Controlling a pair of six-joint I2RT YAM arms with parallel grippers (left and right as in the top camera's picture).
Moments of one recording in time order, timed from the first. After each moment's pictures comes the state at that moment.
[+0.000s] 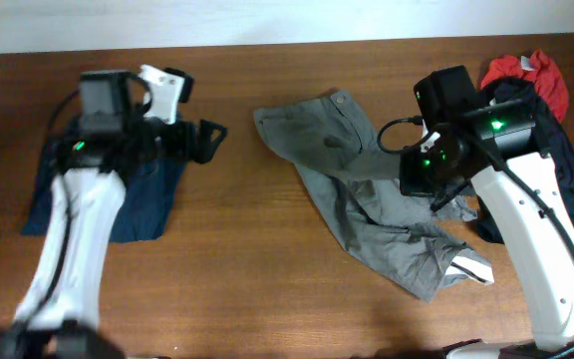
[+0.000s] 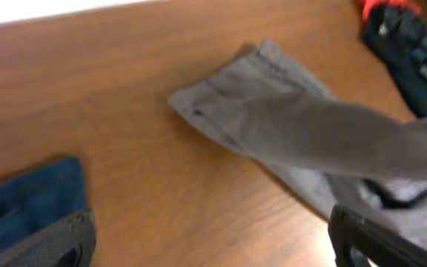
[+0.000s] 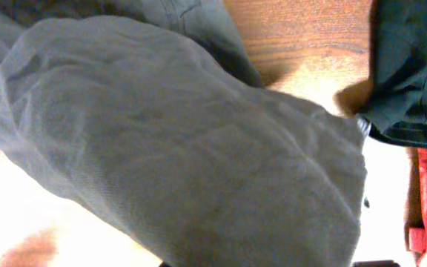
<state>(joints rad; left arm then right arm) -0.02 1.60 1.37 -0.63 0.52 0.17 0.23 1.54 1.66 -1.50 0.04 0.33</state>
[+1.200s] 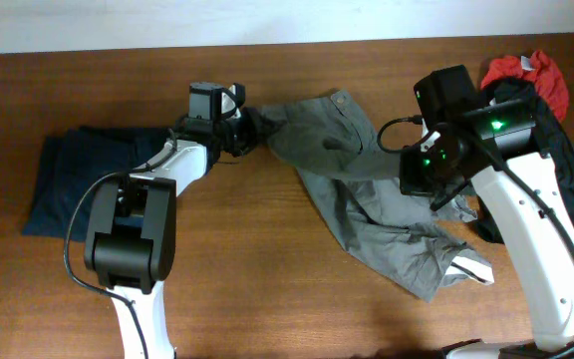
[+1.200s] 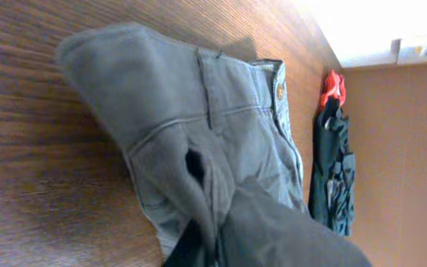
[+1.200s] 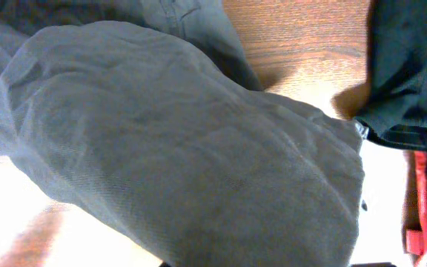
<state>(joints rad) -0.20 2.17 1.37 0.05 0.69 -0.76 0.23 1.54 1.66 -1.49 0.05 0.33</state>
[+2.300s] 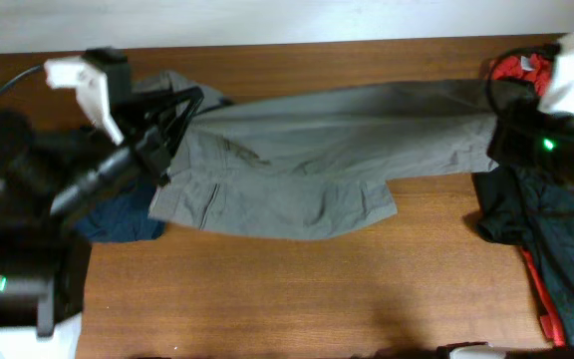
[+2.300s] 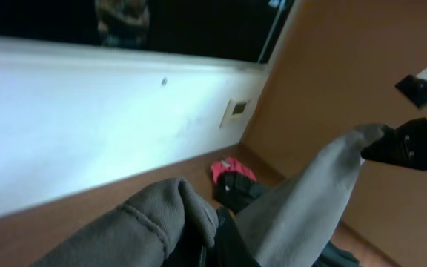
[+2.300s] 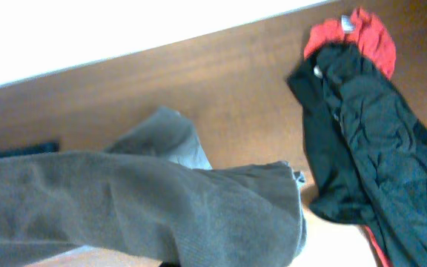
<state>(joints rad) -0.02 1.07 1.46 -0.45 0.77 -0.27 0.07 1.49 2.41 -1.69 0.04 0.29</state>
